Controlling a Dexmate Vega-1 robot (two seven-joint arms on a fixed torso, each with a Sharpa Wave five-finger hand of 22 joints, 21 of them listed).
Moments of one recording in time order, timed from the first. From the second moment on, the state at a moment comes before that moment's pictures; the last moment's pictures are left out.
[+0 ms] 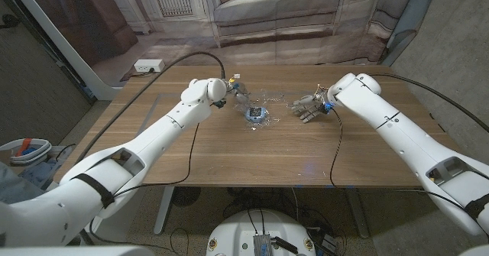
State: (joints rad) left arm 0.50 0.42 0.64 -1.55 0.82 0.26 -0.52; left_hand 0.78 0.02 0.31 0.10 0.18 0.36 0.04 0.18 0.21 0.41 0.01 0.17 0.29 0.37 0.09 0.18 0.20 0.10 0.14 0.20 0.20; right arm -0.58 -0.59 -0.55 -1.85 -0.08 -1.11 0.38; right_hand 0.93 0.11 -0.07 -0.02 0.19 0.48 -0.11 0.17 0.21 0.51 -0.05 0.18 0.20 0.47 0.04 0.17 0.20 0.42 0.14 0.35 0.20
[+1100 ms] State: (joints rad) left arm 0.80 0.39 0.34 -1.88 0.59 0.18 -0.37; left_hand 0.68 -0.03 0.22 0.13 0.19 0.23 0.09 0.18 0.20 0.25 0.03 0.19 0.24 0.20 0.05 0.18 0.19 0.00 0.04 0.20 0.20; right arm -1.11 -0.46 -0.25 -2.05 -0.10 -0.40 -0.07; right_hand 0.78 0.13 -0.09 0.03 0.20 0.34 -0.04 0.19 0.20 0.38 0.01 0.20 0.20 0.26 0.01 0.18 0.20 0.27 0.01 0.27 0.20
